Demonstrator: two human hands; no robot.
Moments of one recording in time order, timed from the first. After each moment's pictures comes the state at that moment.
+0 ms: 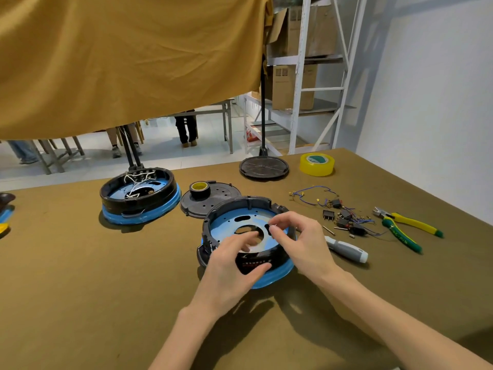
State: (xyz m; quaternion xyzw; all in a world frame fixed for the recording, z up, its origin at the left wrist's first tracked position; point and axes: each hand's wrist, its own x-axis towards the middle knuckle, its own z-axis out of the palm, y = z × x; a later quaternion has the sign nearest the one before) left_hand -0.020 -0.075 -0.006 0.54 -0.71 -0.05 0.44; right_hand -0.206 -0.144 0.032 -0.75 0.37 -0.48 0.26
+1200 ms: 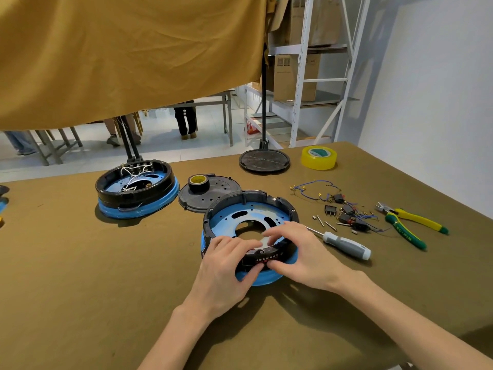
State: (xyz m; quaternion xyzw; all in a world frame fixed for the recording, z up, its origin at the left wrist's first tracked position) left_hand -0.013 -0.076 -0.019 0.51 -0.76 0.05 0.40; right_hand -0.229 -0.155 0.010 -0.88 0.31 -0.29 0.23
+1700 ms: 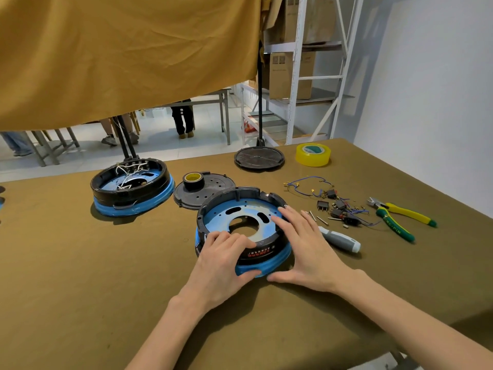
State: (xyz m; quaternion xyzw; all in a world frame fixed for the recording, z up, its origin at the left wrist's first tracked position) left_hand -0.018 -0.077 -0.014 0.51 -0.79 0.08 0.32; right_hand -0.253 -0.157 -0.007 -0.92 0.36 -0.19 -0.01
